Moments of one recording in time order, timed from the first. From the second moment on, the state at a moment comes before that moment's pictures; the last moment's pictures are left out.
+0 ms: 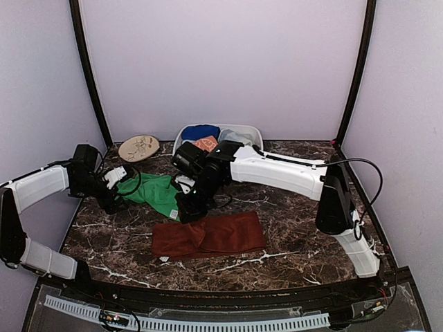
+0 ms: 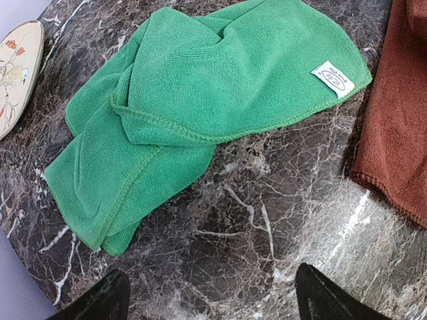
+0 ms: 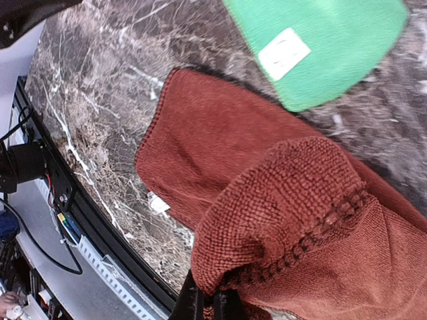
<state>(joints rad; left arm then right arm) -0.02 1.28 0.83 -0.62 0.30 0.79 1.10 2.32 2.23 -1.06 -0.28 0.53</state>
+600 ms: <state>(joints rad) -0.02 1.29 0.82 -0.62 0.30 0.79 1.12 2.49 2.26 -0.78 -0.48 0.62</state>
